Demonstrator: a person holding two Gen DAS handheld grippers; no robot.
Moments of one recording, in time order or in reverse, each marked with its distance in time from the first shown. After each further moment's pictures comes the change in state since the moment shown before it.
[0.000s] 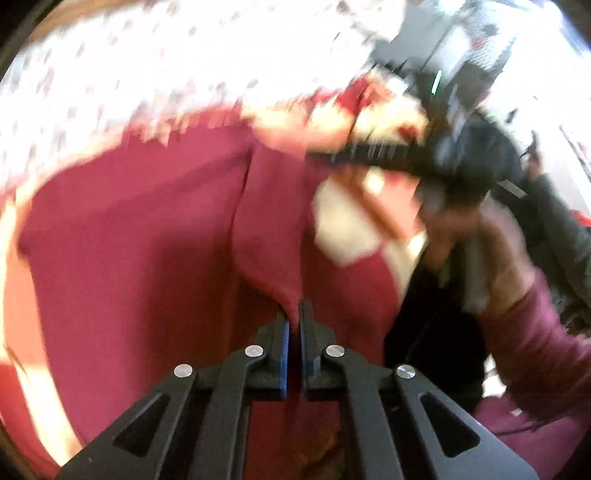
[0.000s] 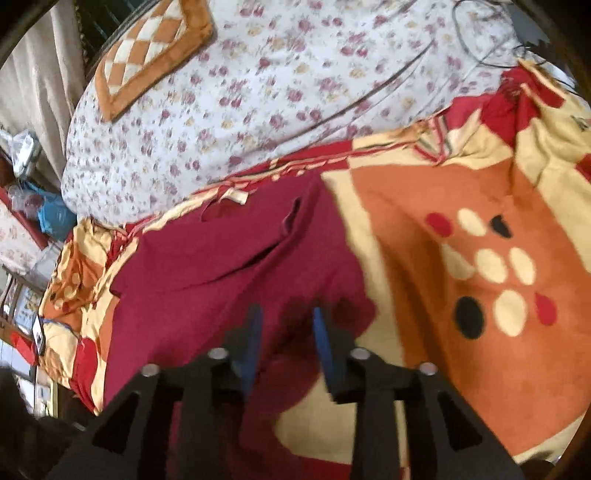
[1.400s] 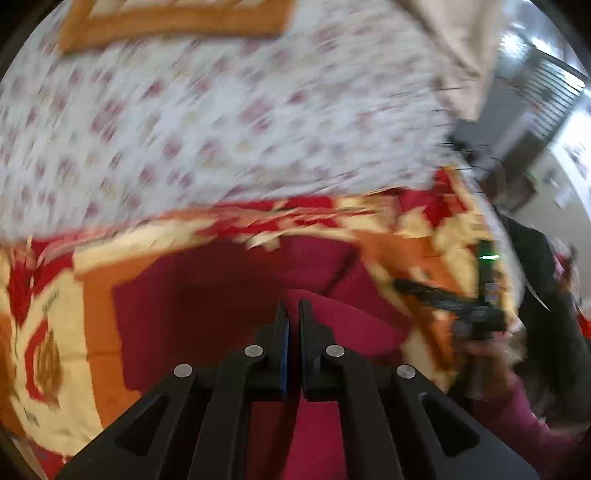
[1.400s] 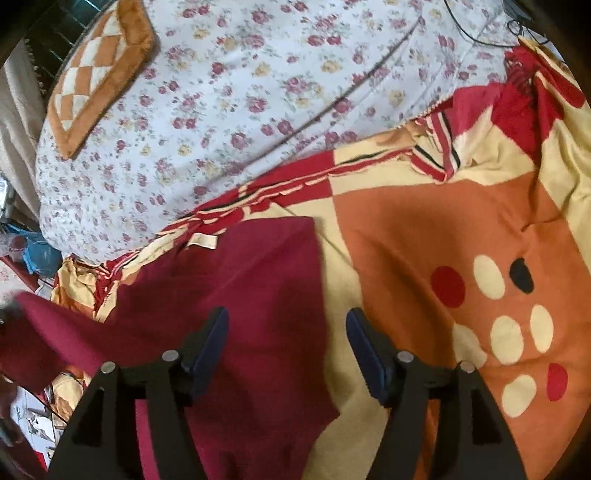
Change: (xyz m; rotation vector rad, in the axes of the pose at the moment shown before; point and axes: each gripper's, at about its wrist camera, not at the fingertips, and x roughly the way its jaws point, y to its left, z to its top) left arm -0.024 0.158 0.144 -0.228 -0.022 0.149; right arm 0.063 -0.026 0.070 0.111 0.069 -0.025
